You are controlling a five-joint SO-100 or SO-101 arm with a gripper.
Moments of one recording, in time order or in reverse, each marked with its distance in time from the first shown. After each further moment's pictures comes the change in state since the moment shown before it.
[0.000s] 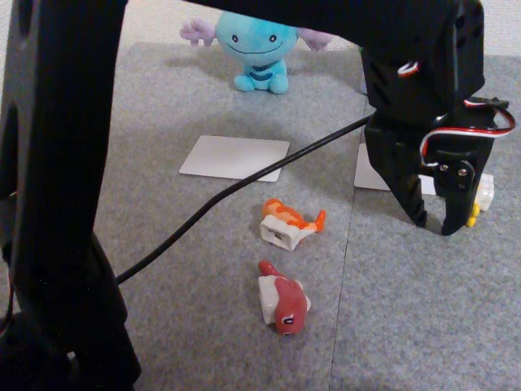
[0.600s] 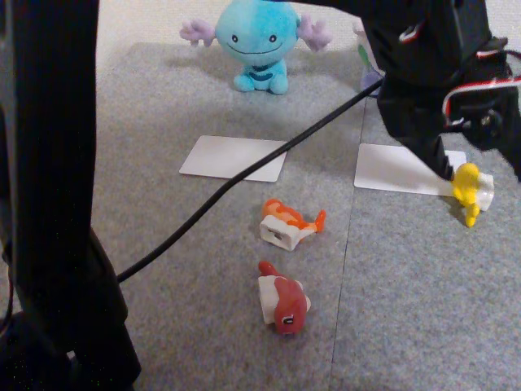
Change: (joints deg) arm -1.3 5.6 -2.5 -5.4 -11.1
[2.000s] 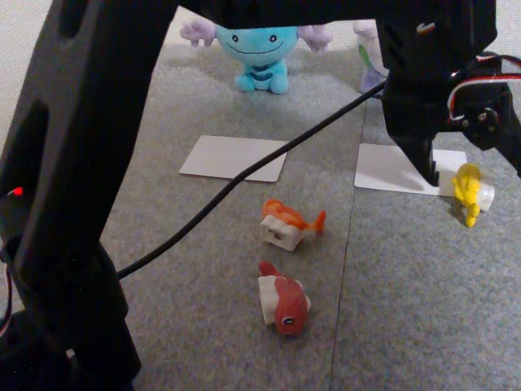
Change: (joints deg) arm -2.4 -16.3 -19.3 14.1 0.7
